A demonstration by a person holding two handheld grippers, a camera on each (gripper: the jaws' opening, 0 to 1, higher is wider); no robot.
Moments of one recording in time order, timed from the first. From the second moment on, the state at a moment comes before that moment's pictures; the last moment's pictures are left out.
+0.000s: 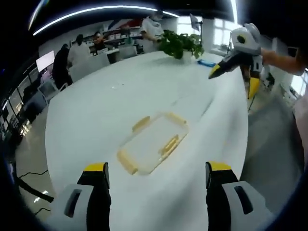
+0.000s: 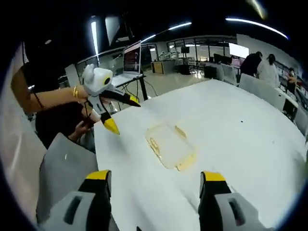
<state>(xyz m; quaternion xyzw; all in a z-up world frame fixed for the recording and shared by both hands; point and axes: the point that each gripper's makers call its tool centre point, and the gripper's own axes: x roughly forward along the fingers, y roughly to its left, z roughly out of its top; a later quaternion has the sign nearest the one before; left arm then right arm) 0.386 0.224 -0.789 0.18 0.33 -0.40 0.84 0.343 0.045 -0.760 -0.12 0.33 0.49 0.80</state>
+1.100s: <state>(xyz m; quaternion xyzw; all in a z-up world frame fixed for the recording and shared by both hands) 0.443 0.221 -0.860 0.29 0.38 -0.51 0.71 0.424 0.089 -0.860 -0.25 0.44 0.53 0.68</state>
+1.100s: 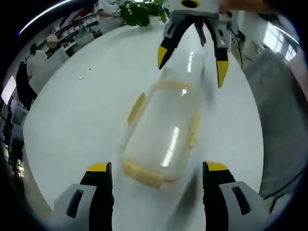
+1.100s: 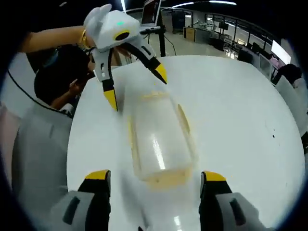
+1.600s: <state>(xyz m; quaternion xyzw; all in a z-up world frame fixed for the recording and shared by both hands) 0.446 0.220 -0.888 0.30 0.40 -0.52 0.69 0.430 0.087 -0.895 -0.35 0.44 0.51 0.65</state>
